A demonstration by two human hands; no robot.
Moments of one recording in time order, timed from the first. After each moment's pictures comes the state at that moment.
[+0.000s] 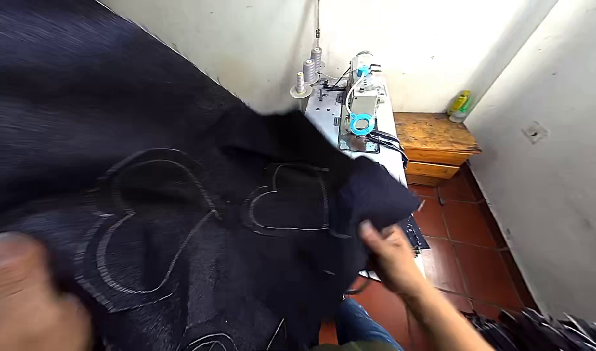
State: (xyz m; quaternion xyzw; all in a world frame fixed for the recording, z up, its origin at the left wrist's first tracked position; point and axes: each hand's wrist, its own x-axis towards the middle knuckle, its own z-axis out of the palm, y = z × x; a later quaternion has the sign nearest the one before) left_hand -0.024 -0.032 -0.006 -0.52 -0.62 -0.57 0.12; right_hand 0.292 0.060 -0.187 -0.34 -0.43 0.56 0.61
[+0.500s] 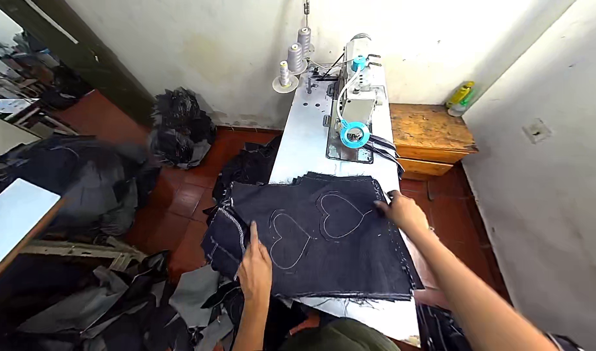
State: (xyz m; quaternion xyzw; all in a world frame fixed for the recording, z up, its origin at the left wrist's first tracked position) left_hand 0.097 0.166 -0.336 -0.55 -0.81 -0.21 0.03; right_hand 0.463 0.317 -0.340 -0.76 -0.59 0.27 0.07
